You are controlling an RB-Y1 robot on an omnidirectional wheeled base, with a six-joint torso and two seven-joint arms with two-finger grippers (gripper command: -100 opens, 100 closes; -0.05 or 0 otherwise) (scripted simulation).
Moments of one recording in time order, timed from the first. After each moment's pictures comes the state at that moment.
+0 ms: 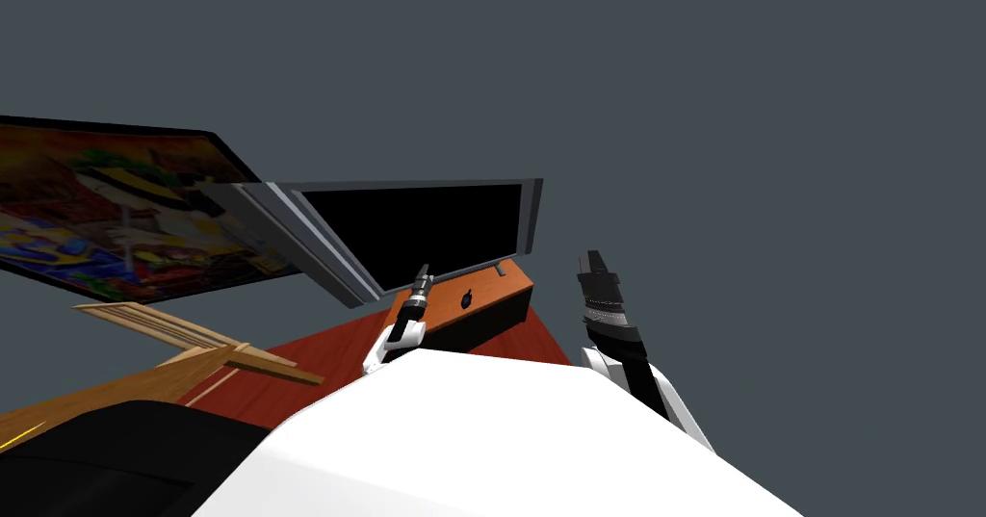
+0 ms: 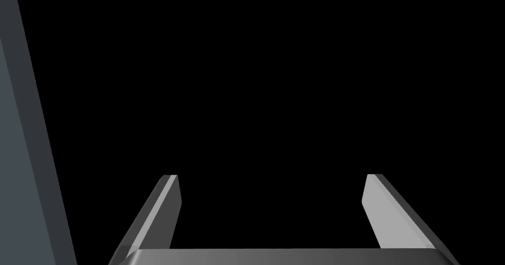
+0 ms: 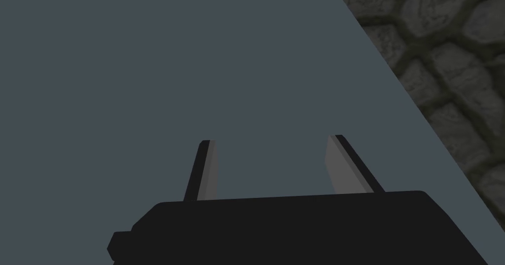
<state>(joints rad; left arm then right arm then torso) 0.24 0.18 0.22 -1.67 0.00 -0.30 0.11 0.51 -0.04 -0.01 -2.27 0.12 -0.51 0.05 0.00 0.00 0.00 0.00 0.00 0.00</state>
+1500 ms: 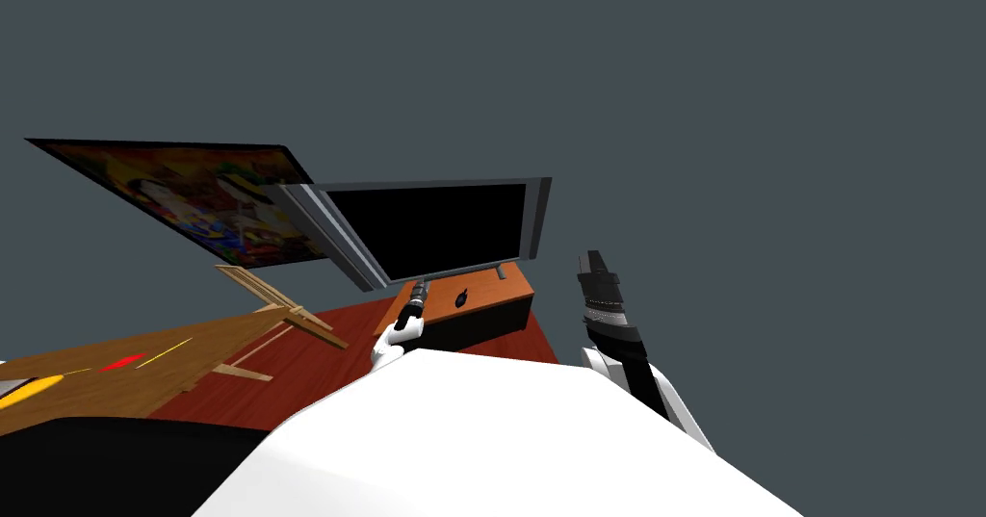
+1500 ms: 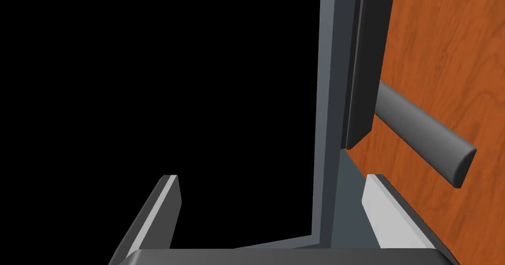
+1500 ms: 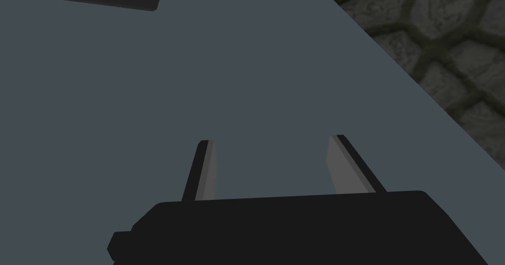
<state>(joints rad) 0.02 0.22 0.37 -1.21 -0.01 -0.17 0.13 0.51 -0.04 -0.01 -2.27 0.12 -0.51 0.05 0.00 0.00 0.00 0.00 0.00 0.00</state>
